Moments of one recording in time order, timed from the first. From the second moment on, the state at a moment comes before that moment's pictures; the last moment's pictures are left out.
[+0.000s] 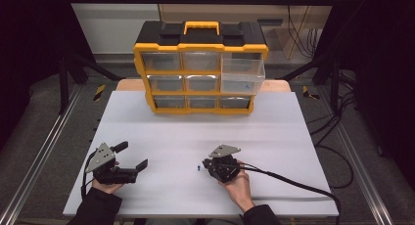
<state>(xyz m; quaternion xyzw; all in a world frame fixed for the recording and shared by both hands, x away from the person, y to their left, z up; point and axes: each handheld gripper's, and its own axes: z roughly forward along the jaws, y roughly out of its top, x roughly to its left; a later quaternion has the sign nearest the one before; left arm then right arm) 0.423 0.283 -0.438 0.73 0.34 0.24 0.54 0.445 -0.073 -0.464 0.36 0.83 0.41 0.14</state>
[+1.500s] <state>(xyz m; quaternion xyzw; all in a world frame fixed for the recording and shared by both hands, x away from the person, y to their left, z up) 0.423 0.284 -0.438 0.73 0.34 0.24 0.54 0.442 -0.130 -0.399 0.37 0.78 0.48 0.17</state>
